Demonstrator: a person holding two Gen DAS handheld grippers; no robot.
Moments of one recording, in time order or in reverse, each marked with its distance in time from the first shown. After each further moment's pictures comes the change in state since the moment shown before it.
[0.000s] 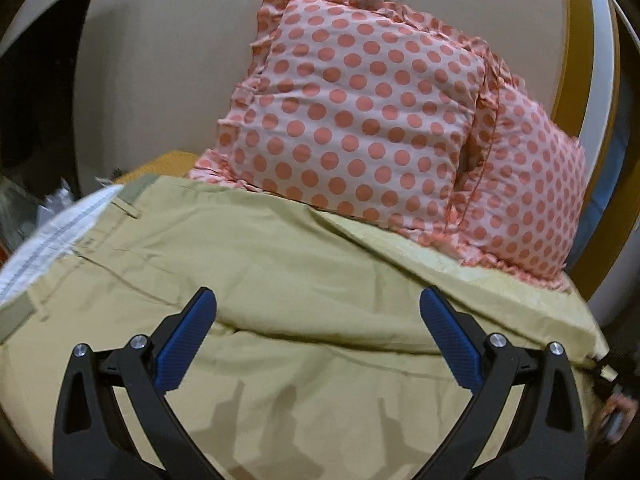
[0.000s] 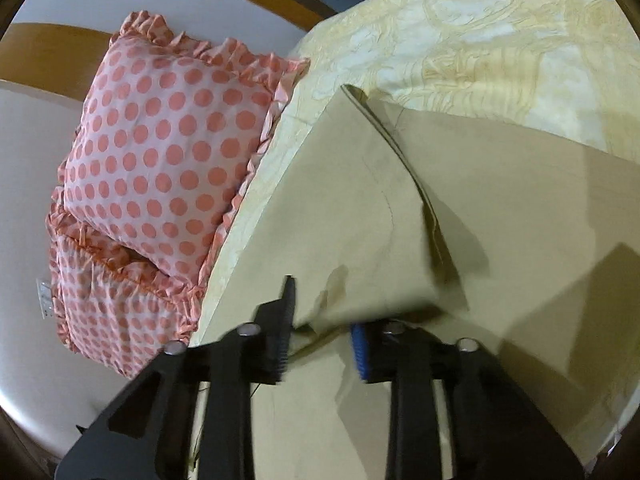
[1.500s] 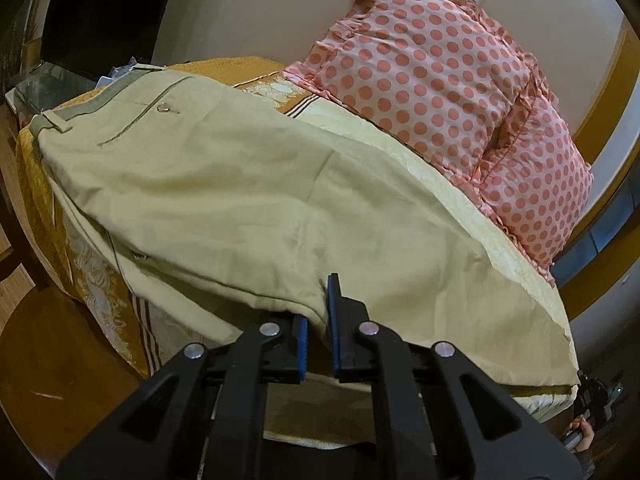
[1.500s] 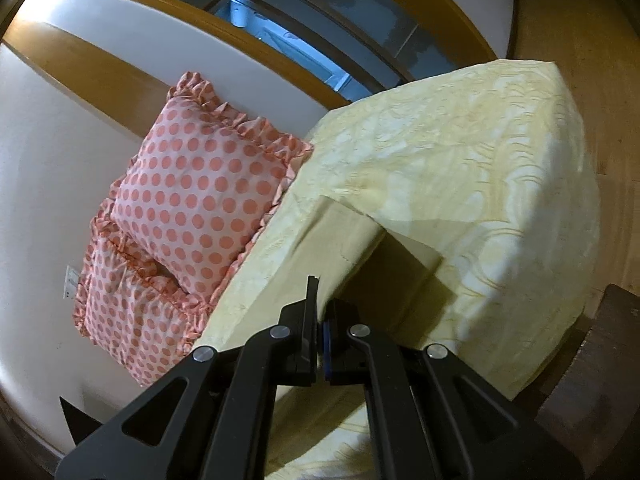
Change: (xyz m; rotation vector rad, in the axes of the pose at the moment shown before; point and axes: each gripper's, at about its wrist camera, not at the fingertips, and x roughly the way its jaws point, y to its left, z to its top) left arm -0.105 0.069 -0.134 -0.245 0.160 0.041; right arm -0.112 -0.077 -0.022 -0.103 -0.249 0.065
